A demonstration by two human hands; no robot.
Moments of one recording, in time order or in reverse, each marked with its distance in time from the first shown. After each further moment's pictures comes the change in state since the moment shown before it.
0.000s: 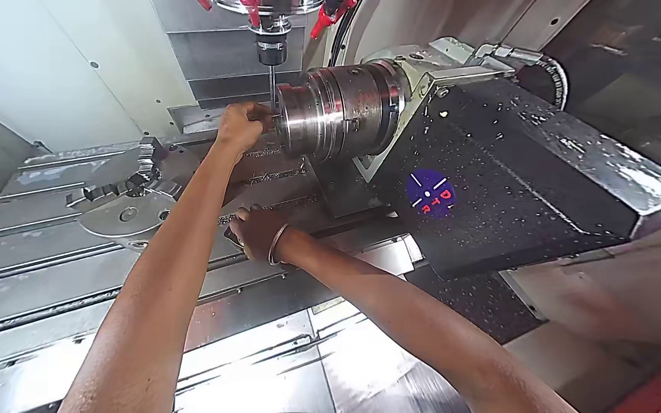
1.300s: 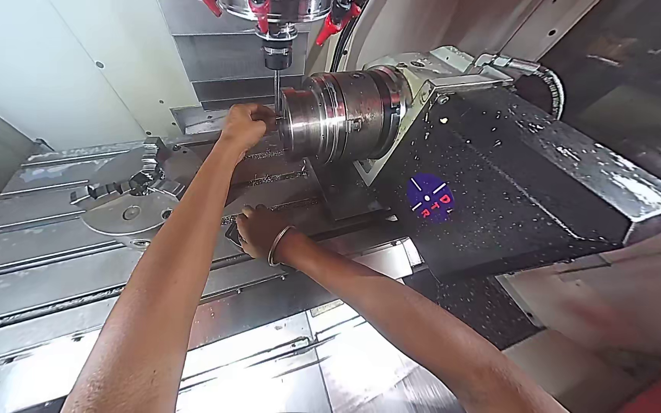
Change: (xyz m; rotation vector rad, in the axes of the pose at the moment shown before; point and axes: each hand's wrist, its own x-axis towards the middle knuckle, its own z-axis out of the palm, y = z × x) left_hand 0.003 0.002 -0.003 -0.014 -0.025 -0.014; right_hand 0.003 -0.002 0.001 0.015 0.021 0.077
